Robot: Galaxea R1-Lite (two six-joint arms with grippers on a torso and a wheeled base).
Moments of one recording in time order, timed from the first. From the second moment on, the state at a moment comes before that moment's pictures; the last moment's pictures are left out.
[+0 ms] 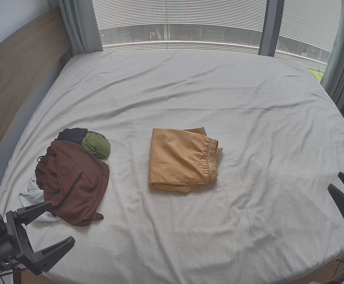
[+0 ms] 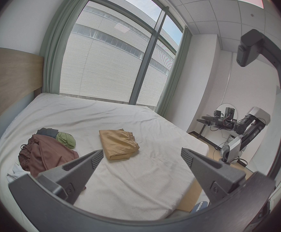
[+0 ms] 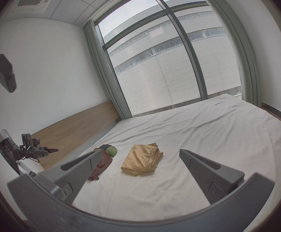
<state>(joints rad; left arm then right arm) -0.29 0.86 -0.02 -0.79 -0.44 -0.12 0.11 0.81 -0.02 -0.87 0.31 0.26</state>
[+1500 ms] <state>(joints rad) 0.01 0.04 -0.02 -0.06 -0.14 -0.09 0.01 0.01 -0.02 -0.07 -0.01 0.07</state>
